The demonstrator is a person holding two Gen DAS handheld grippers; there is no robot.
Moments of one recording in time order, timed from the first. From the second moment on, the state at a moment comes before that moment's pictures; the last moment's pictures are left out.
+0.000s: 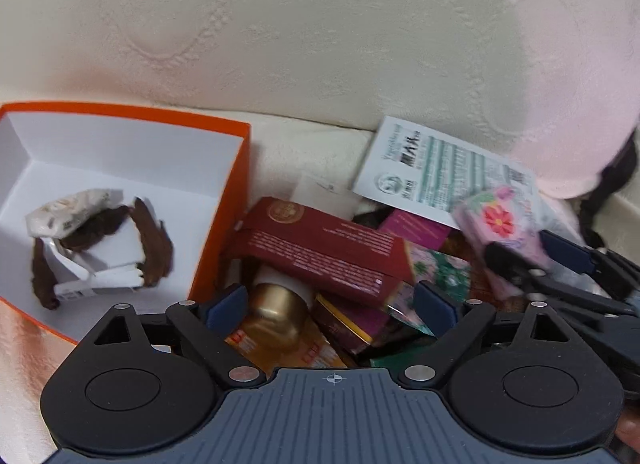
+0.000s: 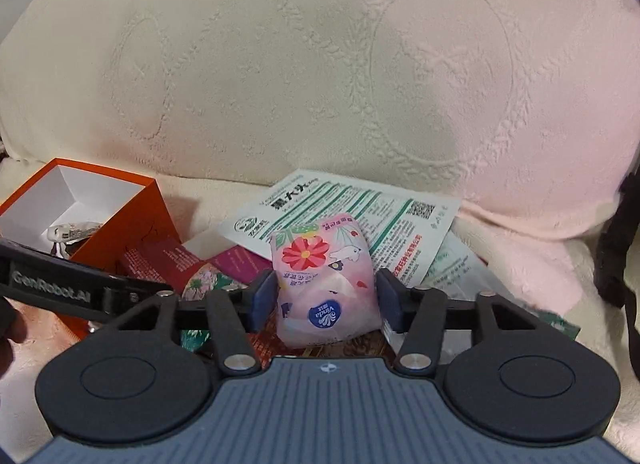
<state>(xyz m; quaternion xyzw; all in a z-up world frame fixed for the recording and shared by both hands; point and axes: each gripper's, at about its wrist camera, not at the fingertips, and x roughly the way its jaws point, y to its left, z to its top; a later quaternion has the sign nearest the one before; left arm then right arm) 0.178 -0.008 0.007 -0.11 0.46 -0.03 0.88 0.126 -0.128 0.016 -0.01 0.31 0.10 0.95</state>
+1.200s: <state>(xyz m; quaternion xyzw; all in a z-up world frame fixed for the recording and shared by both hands) 0.167 -0.051 -0.016 -0.07 0.48 -0.04 0.88 0.060 -0.122 0.007 -0.03 0.30 0.10 0.95</state>
